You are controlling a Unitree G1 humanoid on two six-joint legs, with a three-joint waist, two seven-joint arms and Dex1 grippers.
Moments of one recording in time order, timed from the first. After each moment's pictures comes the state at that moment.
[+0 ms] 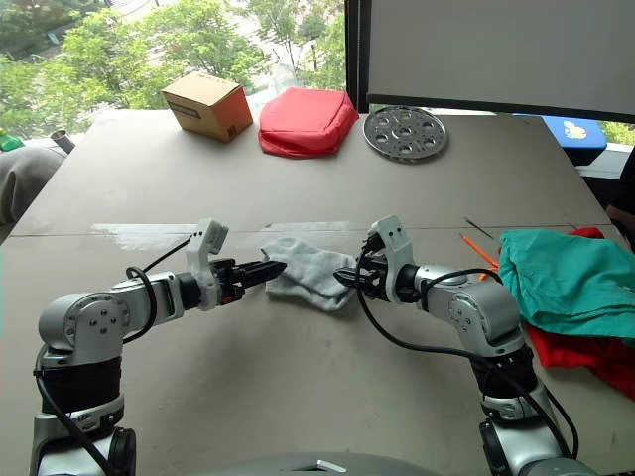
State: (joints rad) left arm -0.29 0.53 0.27 -0.23 -0.86 1.29 -0.37; right arm -0.40 -0.25 0.14 -0.30 0.54 1.11 0.42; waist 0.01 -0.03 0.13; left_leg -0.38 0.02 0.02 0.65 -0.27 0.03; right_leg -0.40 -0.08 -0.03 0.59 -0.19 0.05
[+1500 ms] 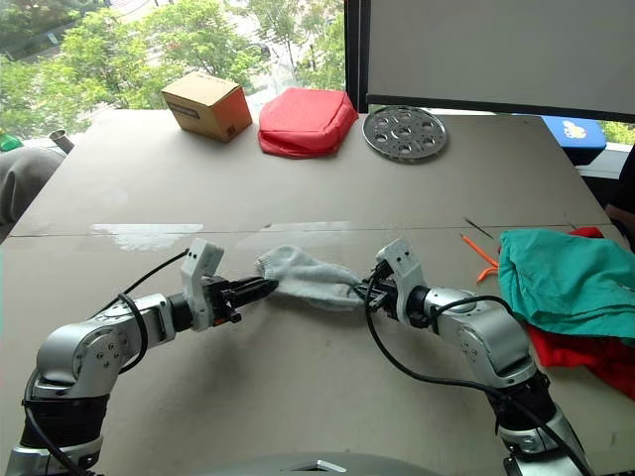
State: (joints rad) left arm -0.08 0.63 0.21 -0.29 -0.78 1.01 -0.60; right arm -0.25 -0.38 0.22 -0.35 0.46 0.91 0.47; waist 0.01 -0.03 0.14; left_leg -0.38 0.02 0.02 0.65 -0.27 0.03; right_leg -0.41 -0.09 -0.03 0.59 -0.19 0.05
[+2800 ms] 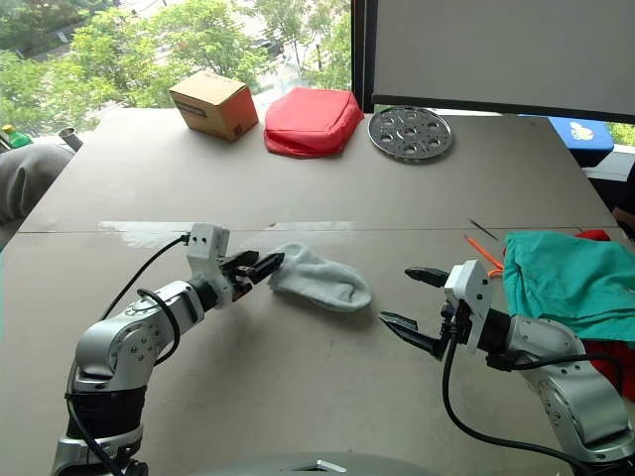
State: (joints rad) left arm -0.17 0.45 0.11 -0.26 -0.61 0.84 -0.29; right arm 0.13 -0.61 -0.02 -0.58 0.52 0.41 0.81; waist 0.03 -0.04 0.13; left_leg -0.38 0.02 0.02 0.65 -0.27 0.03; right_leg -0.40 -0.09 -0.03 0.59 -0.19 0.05
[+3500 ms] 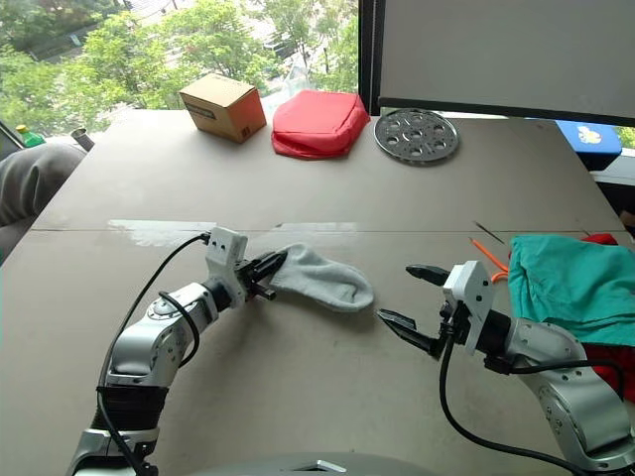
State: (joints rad) left arm -0.15 0.45 0.06 -0.12 -0.44 0.58 -0.51; right arm 0.14 -0.61 -0.02 -0.63 0.51 0.41 0.74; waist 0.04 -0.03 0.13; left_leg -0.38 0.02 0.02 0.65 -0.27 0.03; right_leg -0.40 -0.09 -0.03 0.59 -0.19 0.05
